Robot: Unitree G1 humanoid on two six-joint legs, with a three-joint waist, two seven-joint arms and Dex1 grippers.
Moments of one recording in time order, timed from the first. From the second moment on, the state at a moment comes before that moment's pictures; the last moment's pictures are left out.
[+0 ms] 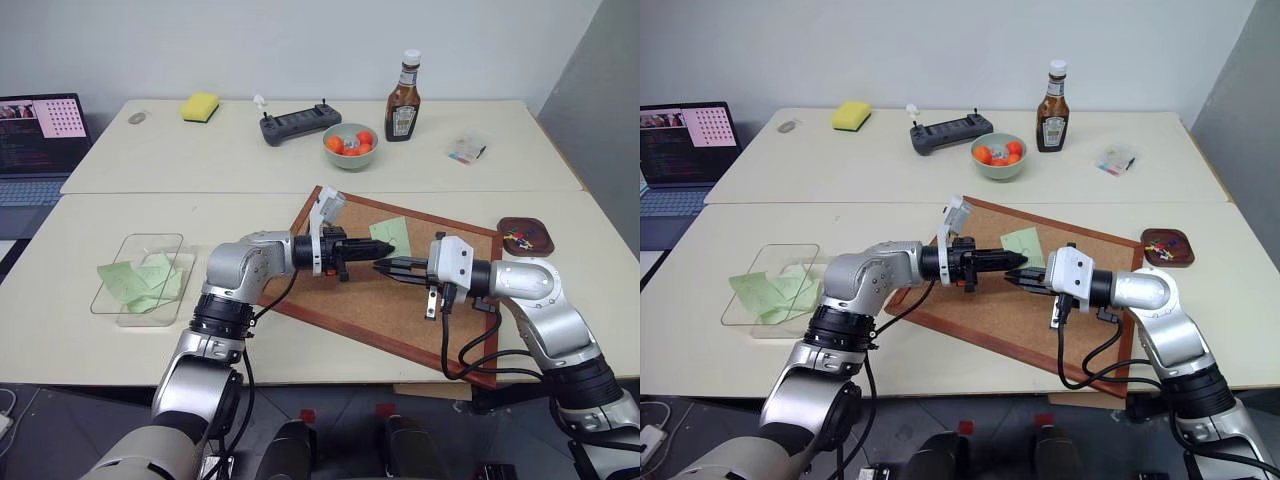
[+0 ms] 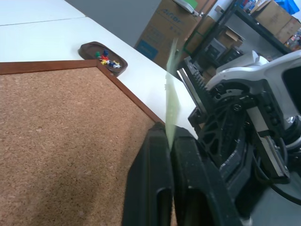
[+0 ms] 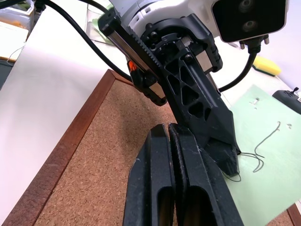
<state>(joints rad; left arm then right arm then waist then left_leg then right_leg) -0.78 0.26 -0.08 0.24 -0.52 0.86 -1.08 -0.41 -0.58 0.18 -0.14 0.21 0.00 1.02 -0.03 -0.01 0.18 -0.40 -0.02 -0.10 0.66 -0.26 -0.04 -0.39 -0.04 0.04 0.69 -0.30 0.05</state>
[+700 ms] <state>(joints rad) -0.75 0.30 -0.12 0.29 -0.44 0.76 -1.04 -0.42 -0.54 0.02 -0.29 0.49 0.43 0.85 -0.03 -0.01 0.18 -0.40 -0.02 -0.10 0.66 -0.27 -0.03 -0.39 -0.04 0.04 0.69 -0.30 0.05</state>
